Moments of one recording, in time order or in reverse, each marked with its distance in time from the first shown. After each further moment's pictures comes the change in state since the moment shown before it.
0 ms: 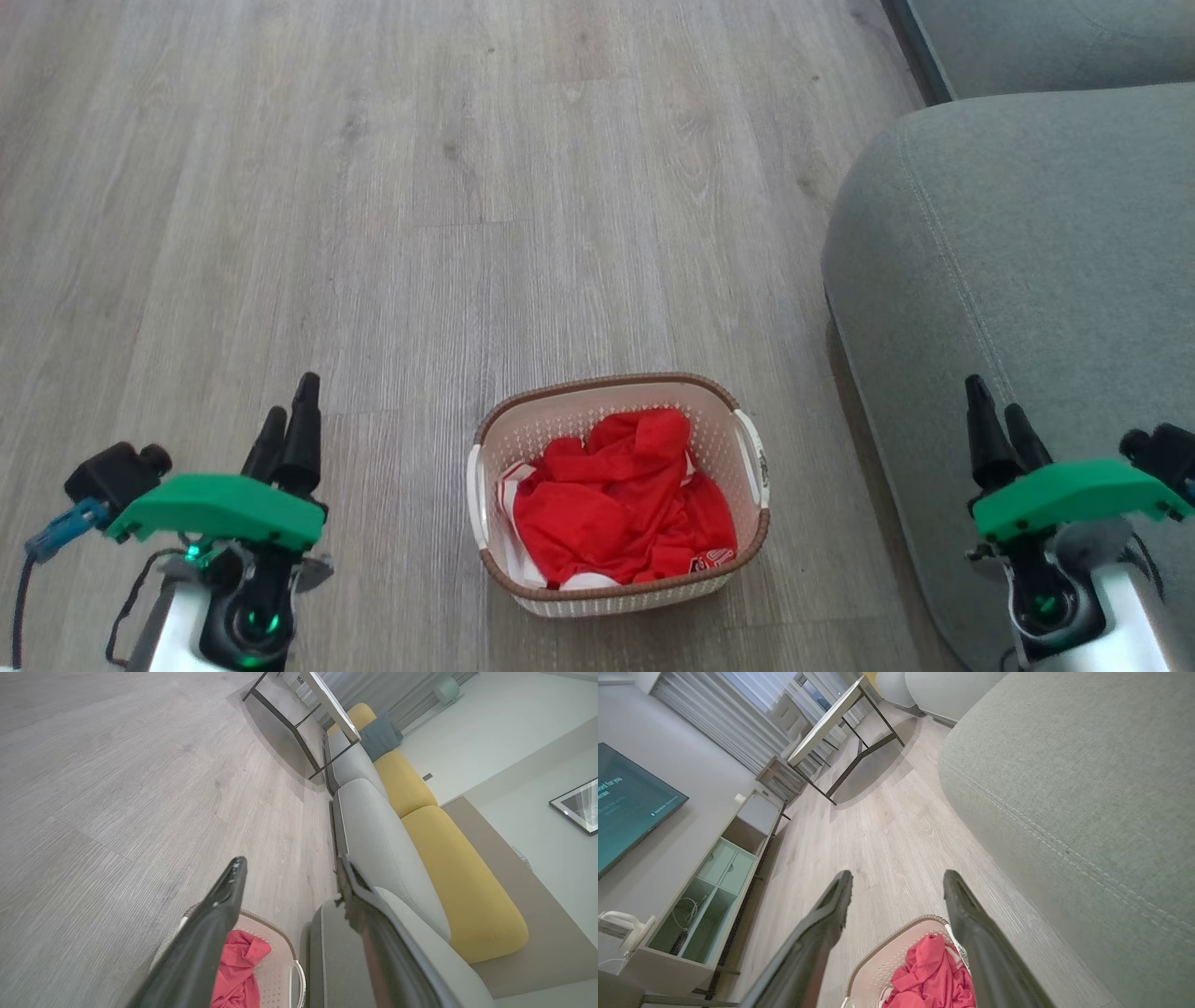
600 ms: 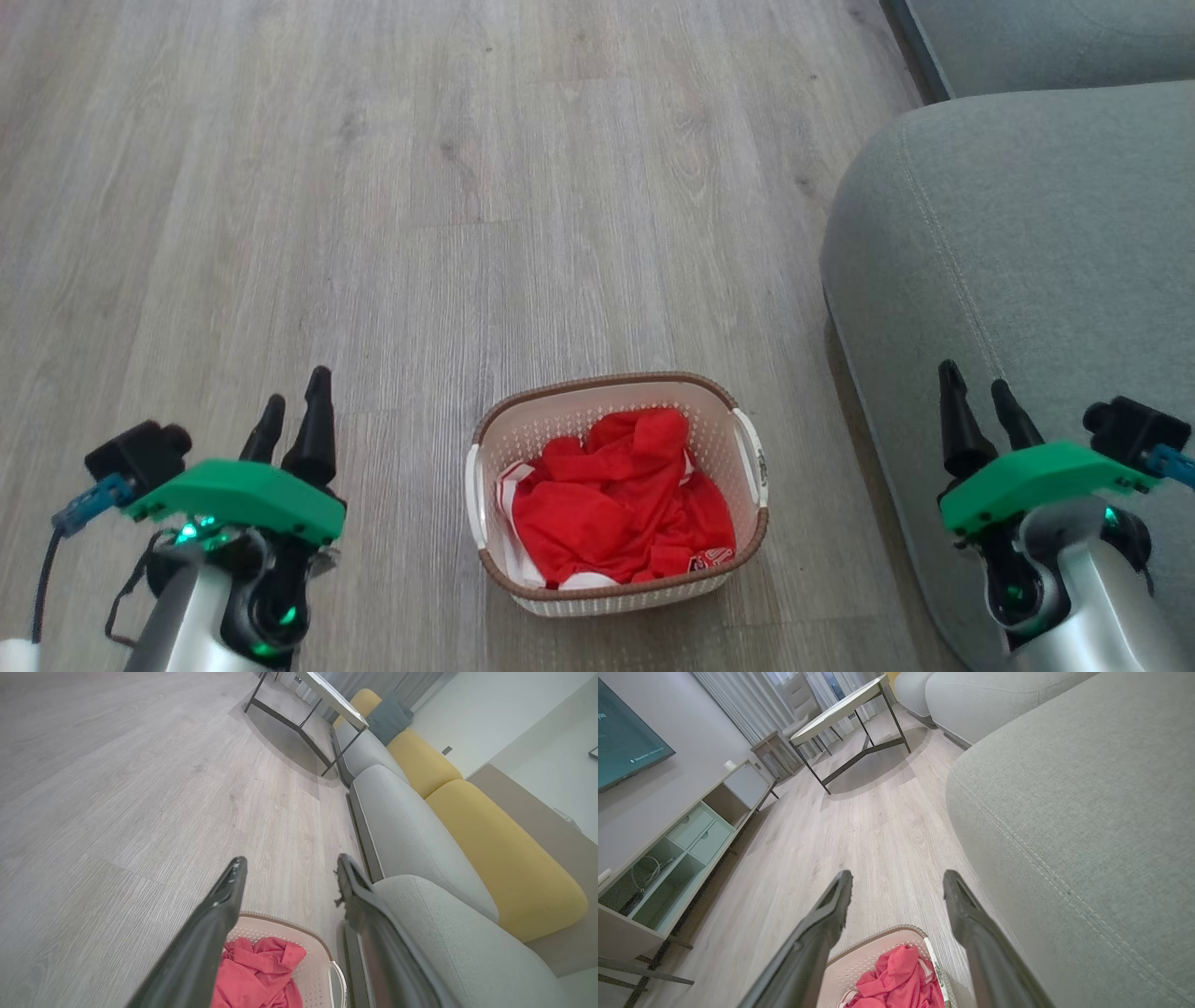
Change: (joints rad) left arm -0.033 0.021 -0.055 0.035 0.149 0.033 -0.043; right arm -0.047 -0.002 0.048 0.044 -0.203 0.000 -0.049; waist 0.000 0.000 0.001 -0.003
